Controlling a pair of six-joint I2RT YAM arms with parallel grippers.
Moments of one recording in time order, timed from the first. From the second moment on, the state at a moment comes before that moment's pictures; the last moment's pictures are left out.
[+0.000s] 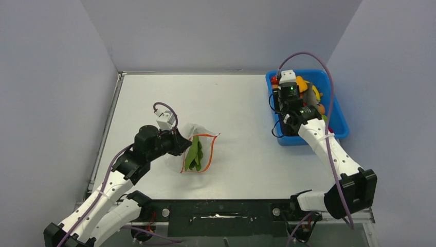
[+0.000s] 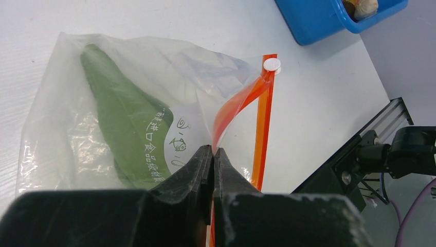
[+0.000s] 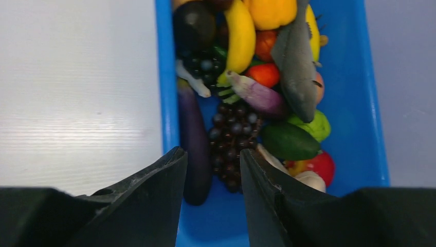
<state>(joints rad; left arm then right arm) -0.53 0.77 0.65 -0.30 0.21 -0.47 0.34 1.27 1.18 -0.52 0.44 0.00</state>
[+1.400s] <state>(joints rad) -0.53 0.74 0.63 -0.29 0.23 -0.46 0.17 1.90 1.45 -0.46 0.55 -0.44</state>
